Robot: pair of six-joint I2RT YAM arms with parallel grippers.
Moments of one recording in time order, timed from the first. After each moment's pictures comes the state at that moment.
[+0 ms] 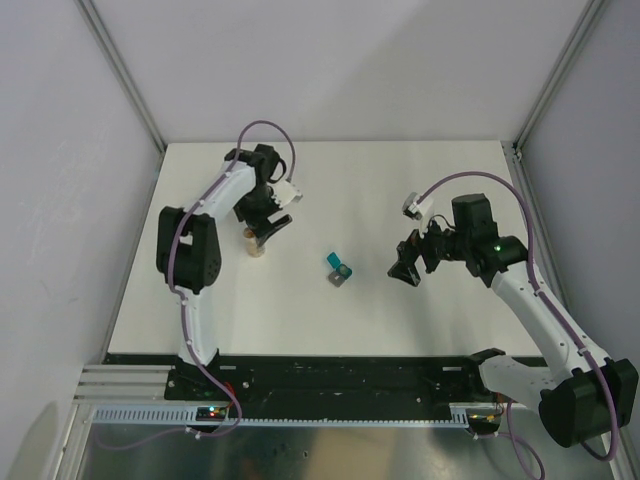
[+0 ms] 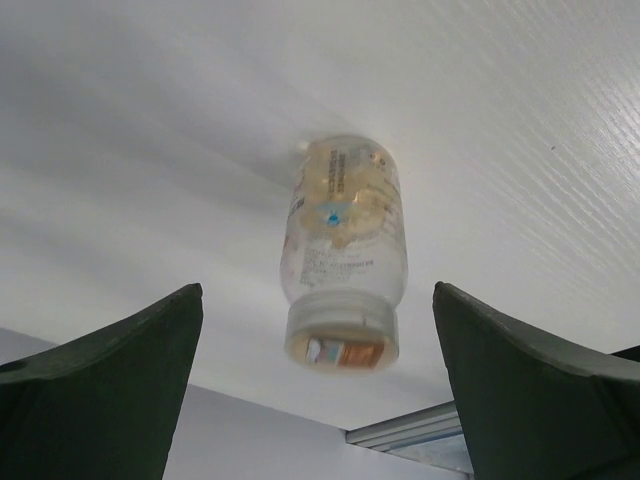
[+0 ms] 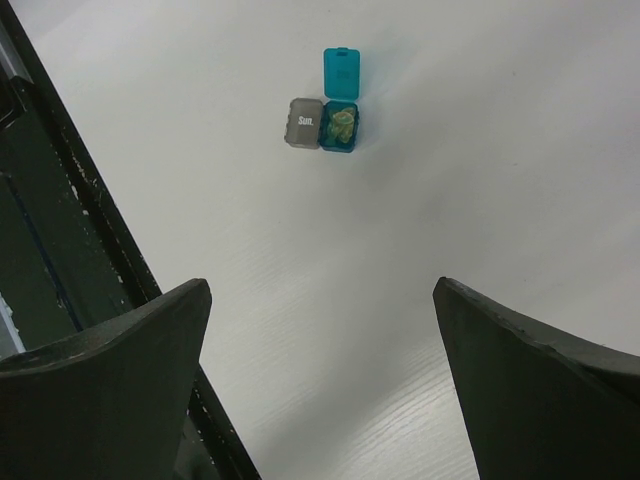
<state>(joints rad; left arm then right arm) -0.29 2.08 1.78 -1.22 -0.05 0.63 0.31 1.07 0.95 -0.61 -0.65 -0.33</state>
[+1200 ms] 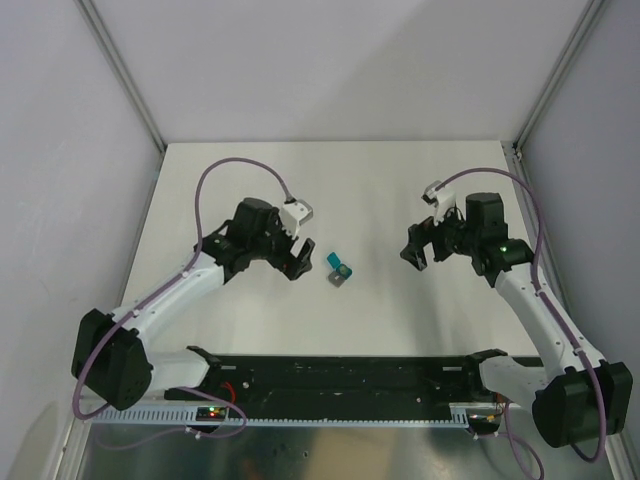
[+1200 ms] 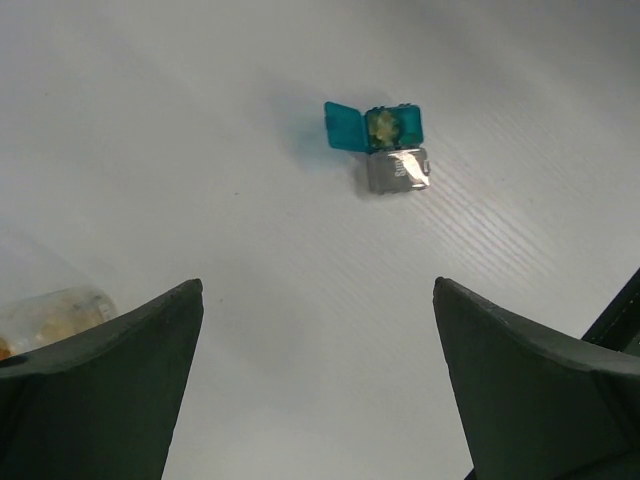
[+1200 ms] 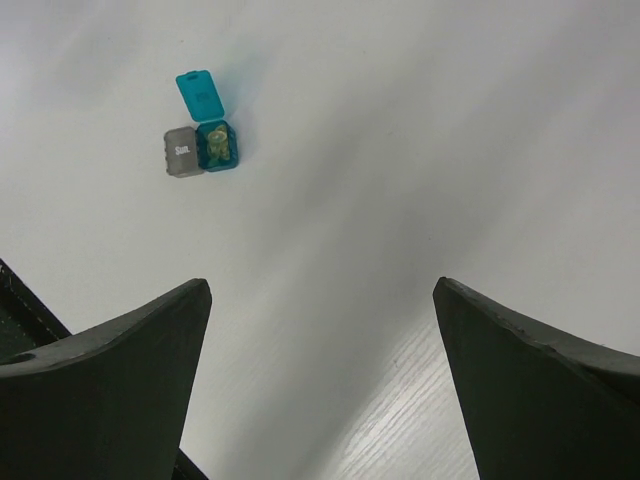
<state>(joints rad) -0.52 1.25 0.92 -0.43 0.29 0.17 0.22 1.07 0.90 -0.49 -0.48 -0.21</state>
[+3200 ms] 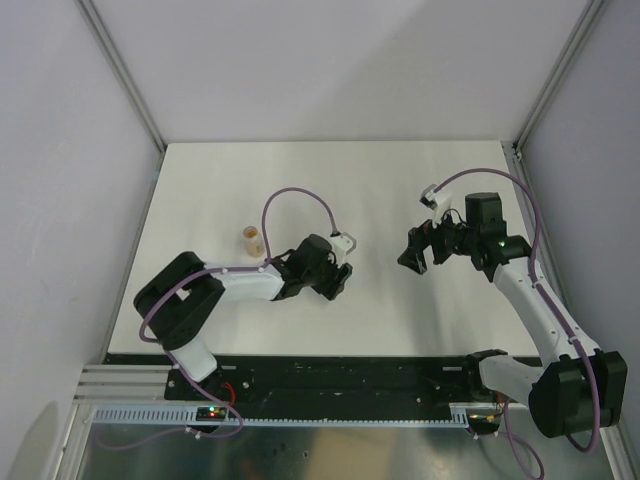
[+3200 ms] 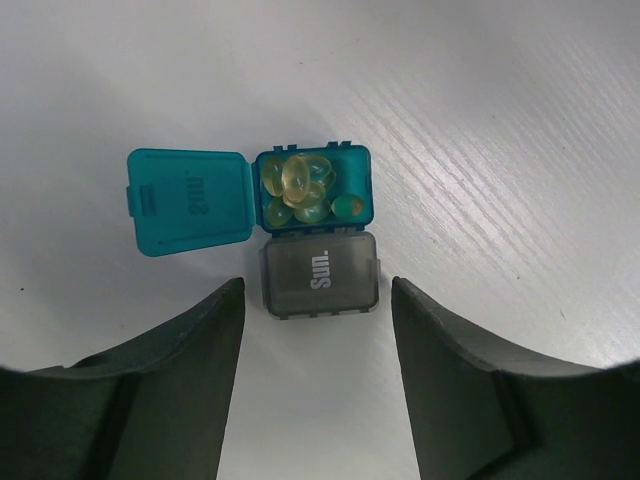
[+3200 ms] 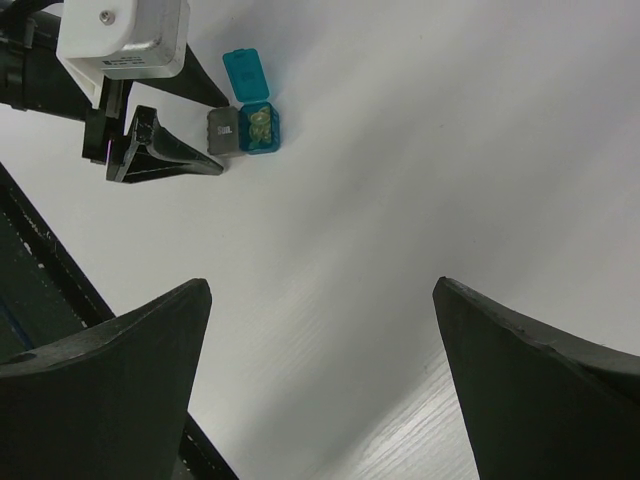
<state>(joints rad) -0.82 1.67 0.78 0.10 0.05 -0.08 0.17 1.11 0.90 -0.52 -0.62 -0.25</state>
